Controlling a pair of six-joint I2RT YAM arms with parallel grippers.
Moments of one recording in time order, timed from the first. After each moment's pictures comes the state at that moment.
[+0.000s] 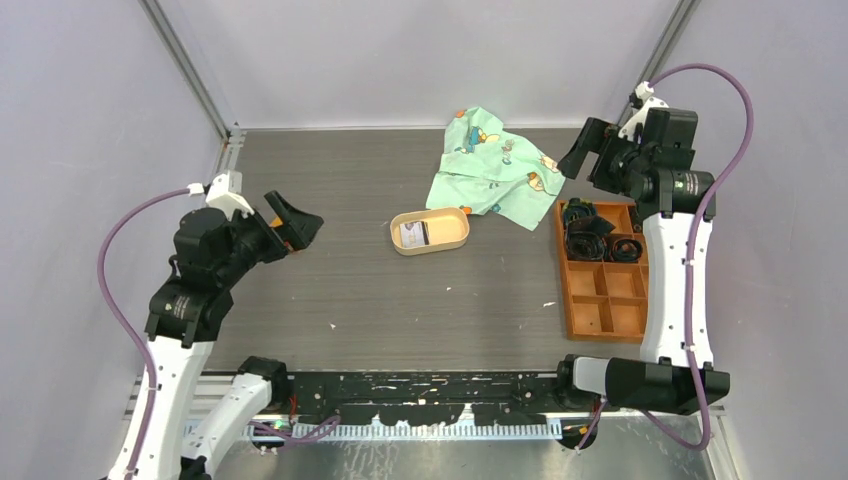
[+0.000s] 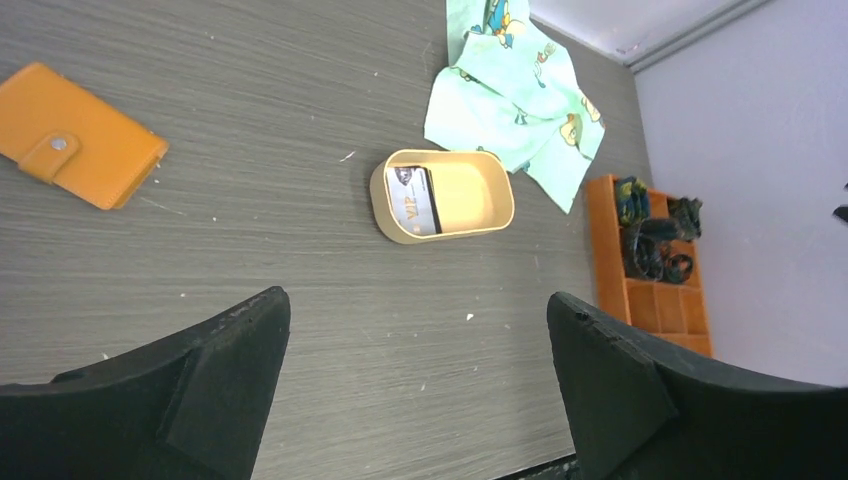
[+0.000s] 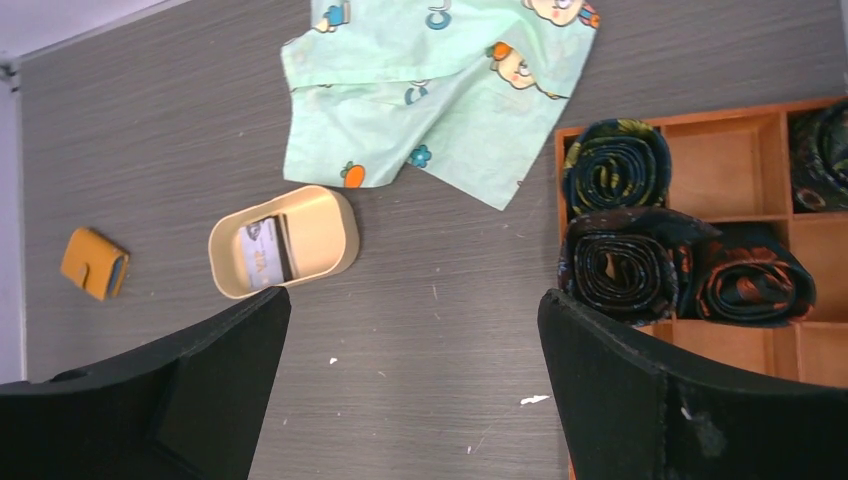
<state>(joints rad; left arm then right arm) -0.21 0.72 1.08 -0.70 0.12 -0.57 -0.14 1.25 1.61 -0.95 -0.26 0.24</state>
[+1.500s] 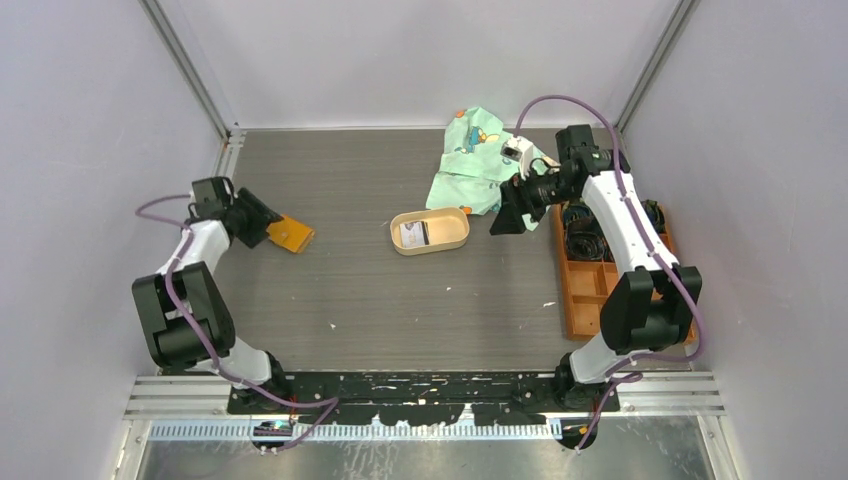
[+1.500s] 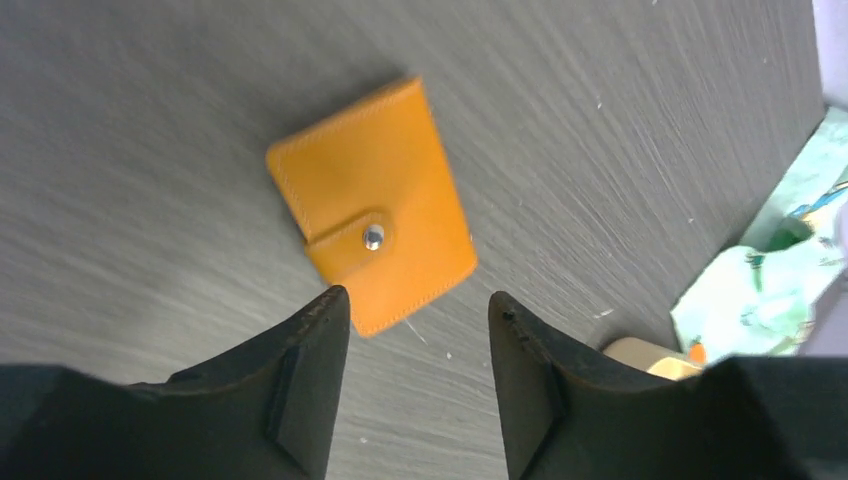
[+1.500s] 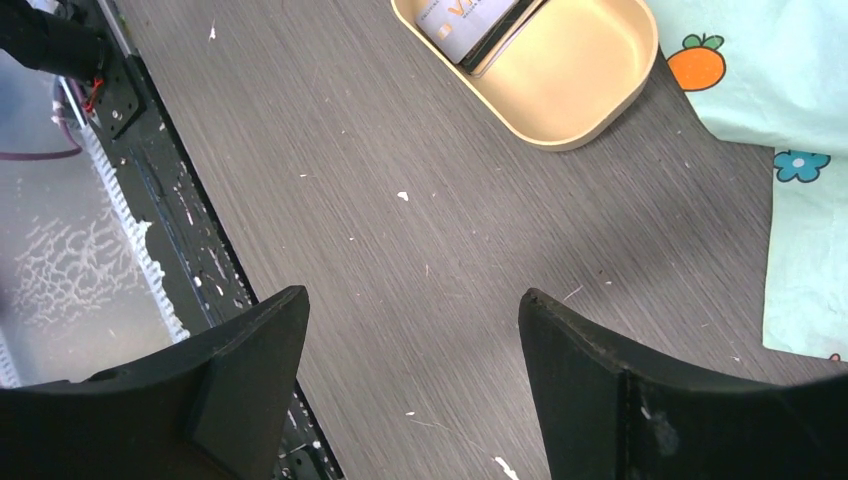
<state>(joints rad) 0.30 1.50 0.89 -0.25 0.27 -0.68 0.08 1.56 1.46 -1.08 -0.85 -0.58</state>
